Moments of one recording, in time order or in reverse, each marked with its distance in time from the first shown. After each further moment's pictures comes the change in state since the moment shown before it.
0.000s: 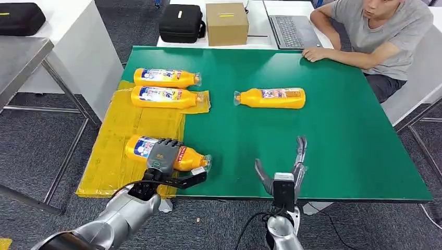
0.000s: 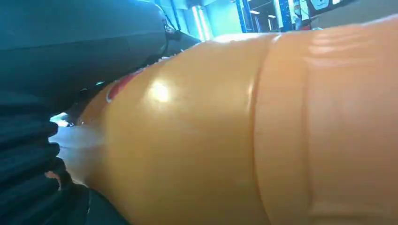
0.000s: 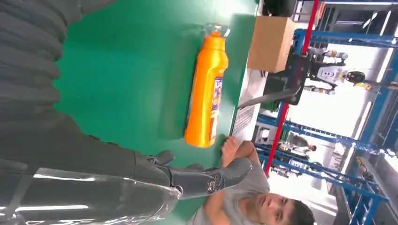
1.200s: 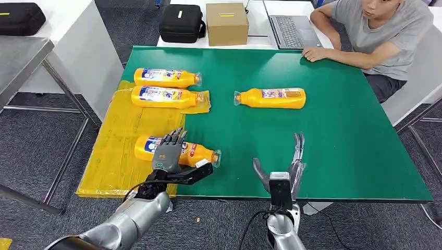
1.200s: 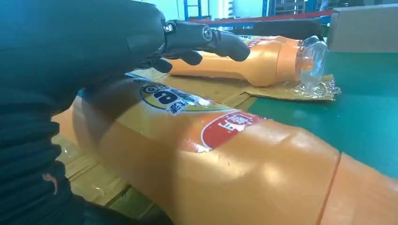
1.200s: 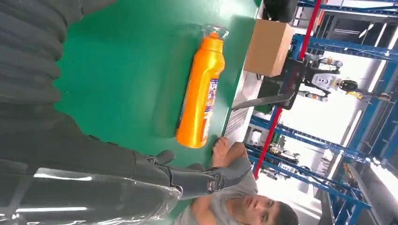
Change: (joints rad) left arm 0.016 -0.073 0.145 -0.002 0.156 0.021 -0.123; right arm -0.017 -0.014 0.002 0.021 0.053 0.000 0.000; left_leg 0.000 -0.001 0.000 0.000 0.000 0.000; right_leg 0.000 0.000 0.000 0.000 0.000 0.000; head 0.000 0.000
